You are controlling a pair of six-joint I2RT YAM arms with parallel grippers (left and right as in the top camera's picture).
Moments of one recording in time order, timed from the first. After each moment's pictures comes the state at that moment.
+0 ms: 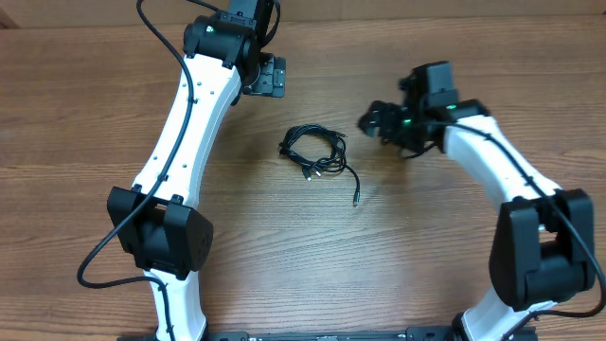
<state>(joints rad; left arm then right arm) -0.31 2.07 2.15 -1.25 -0.20 -0.23 0.23 1.83 1.29 -0.54 -0.35 0.53</state>
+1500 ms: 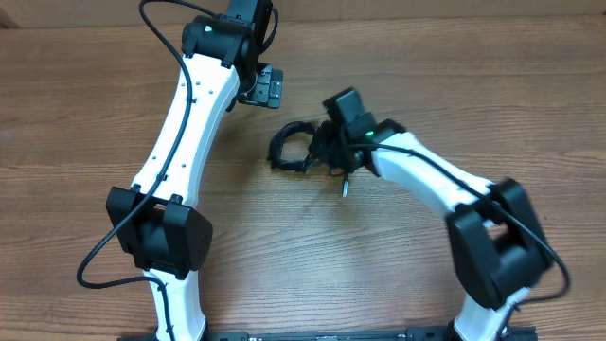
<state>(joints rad) -0.29 2.07 2.15 -1.34 -0.19 -0.18 0.51 1.89 1.31 -0.44 -0.18 1.03</state>
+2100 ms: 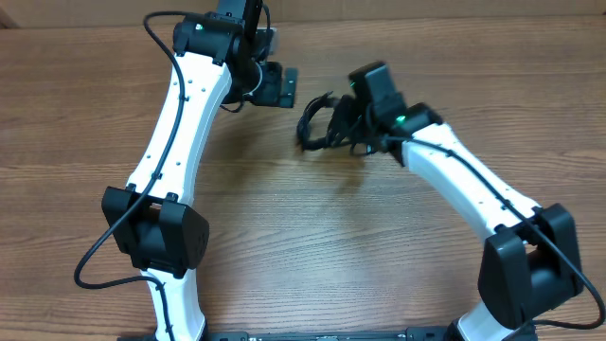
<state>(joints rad) -0.28 2.07 2.15 -1.32 0.26 -0.15 0.42 1.79 1.39 -0.54 -0.09 0.83</state>
